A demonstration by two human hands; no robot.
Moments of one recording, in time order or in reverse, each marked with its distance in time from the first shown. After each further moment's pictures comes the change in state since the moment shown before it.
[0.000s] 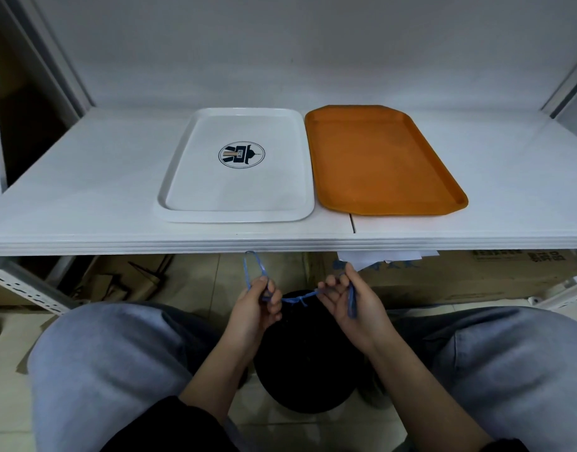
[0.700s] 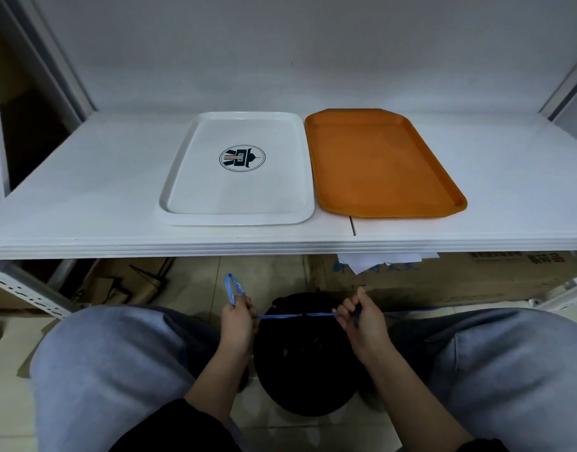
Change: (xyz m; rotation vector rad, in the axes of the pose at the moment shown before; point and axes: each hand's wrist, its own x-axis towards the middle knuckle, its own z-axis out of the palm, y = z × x) left_hand 0.007 -0.012 -0.026 0.226 0.369 0.019; right_hand 0.020 0.018 -0.038 -0.037 0.299 -0.027
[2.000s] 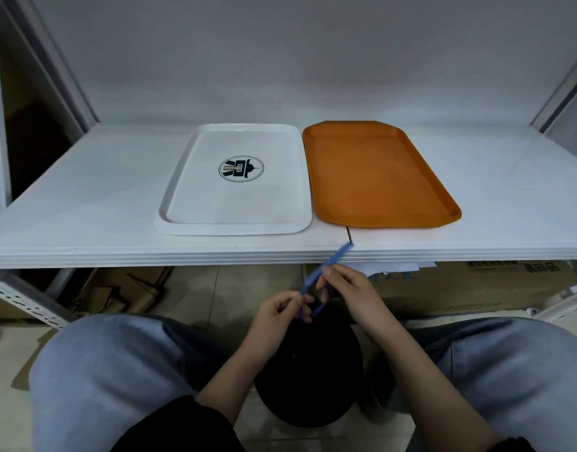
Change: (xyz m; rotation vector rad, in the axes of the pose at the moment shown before) left_hand -0.011 0.001 0.036 0.282 -0.498 0.379; right_hand -0.029 -0.047 0.042 -0.786 -0.478 -0.480
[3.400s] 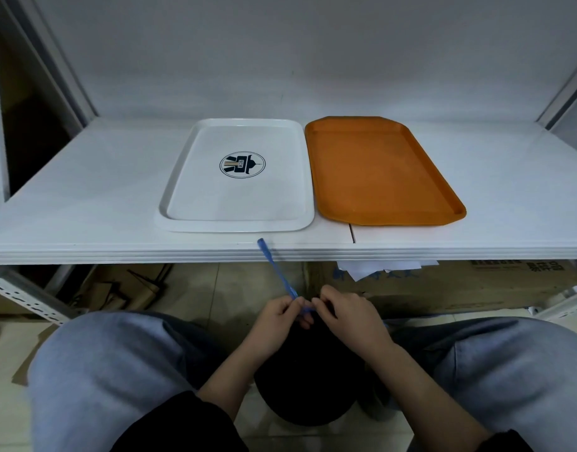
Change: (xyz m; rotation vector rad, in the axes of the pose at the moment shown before) left_hand 0.002 0.000 -0.002 0.108 -0.056 -0.087; right_hand -0.012 0.030 0.003 -1.124 -0.044 -0.135
